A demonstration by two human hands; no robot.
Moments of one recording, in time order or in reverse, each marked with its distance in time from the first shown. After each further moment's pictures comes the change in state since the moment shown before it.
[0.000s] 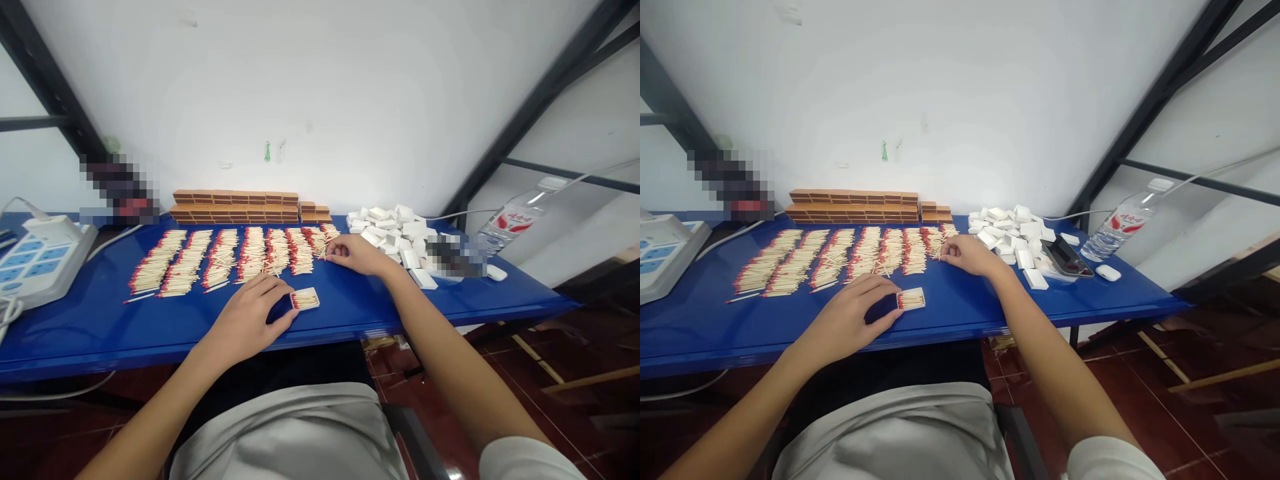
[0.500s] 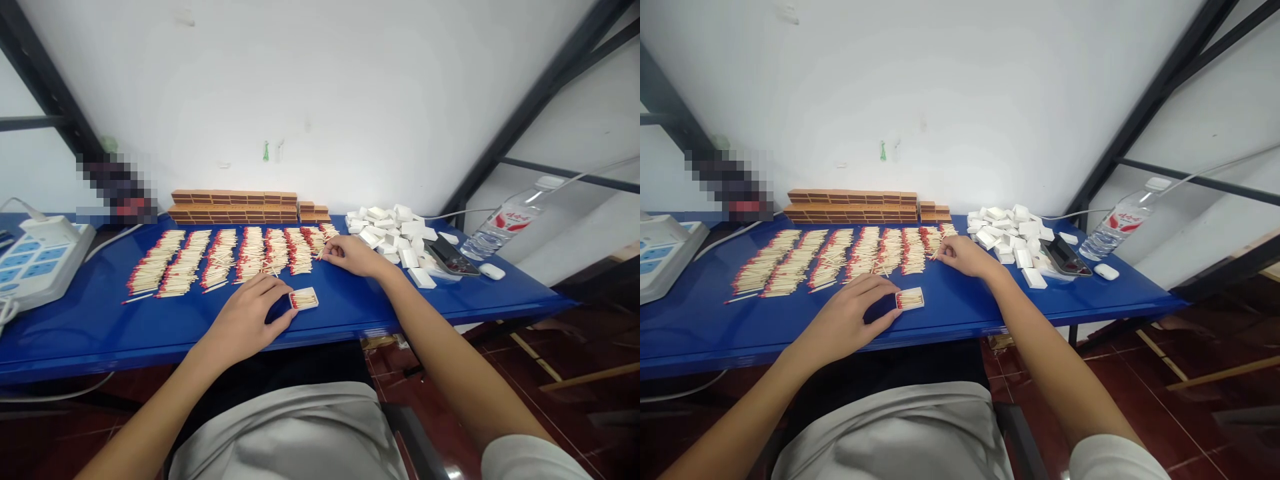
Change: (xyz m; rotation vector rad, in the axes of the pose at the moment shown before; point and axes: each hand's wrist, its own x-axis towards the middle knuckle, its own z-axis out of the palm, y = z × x) left_hand -0.001 -0.001 0.001 -0.001 -0.006 0.001; right_hand 0.001 -0.003 0.006 -0.016 0.022 -0.017
